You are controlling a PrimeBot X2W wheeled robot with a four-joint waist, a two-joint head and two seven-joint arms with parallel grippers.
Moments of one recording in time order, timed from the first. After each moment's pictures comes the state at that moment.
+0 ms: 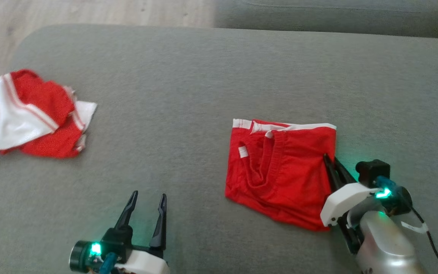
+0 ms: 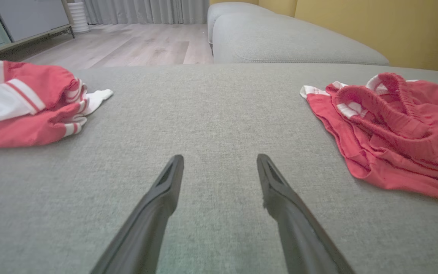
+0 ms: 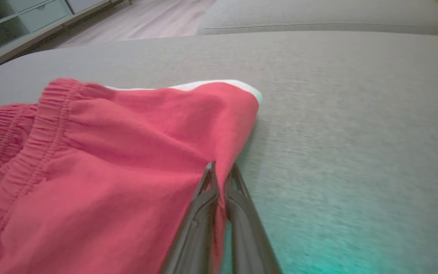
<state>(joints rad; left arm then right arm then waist) -0.04 0.05 -0.26 0.41 -0.11 0.01 -0.25 -0.41 -0.04 0.11 0.94 0.09 0.13 -0.26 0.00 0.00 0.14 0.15</state>
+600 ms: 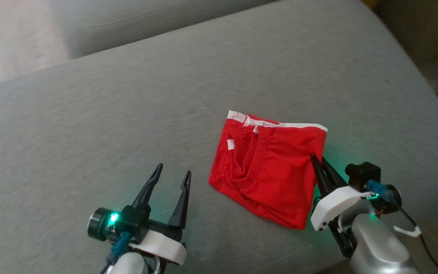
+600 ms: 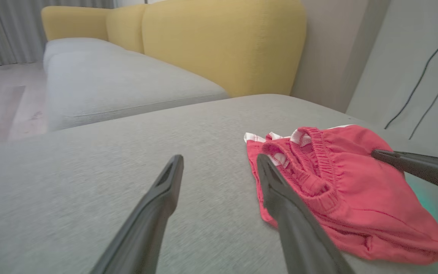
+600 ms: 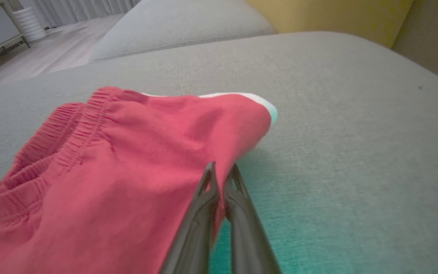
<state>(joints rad) -0.13 0.05 -0.36 0.35 -0.13 -0.05 -0.25 -0.35 -0.05 0.21 0.82 0.15 0.13 -0.26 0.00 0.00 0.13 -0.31</state>
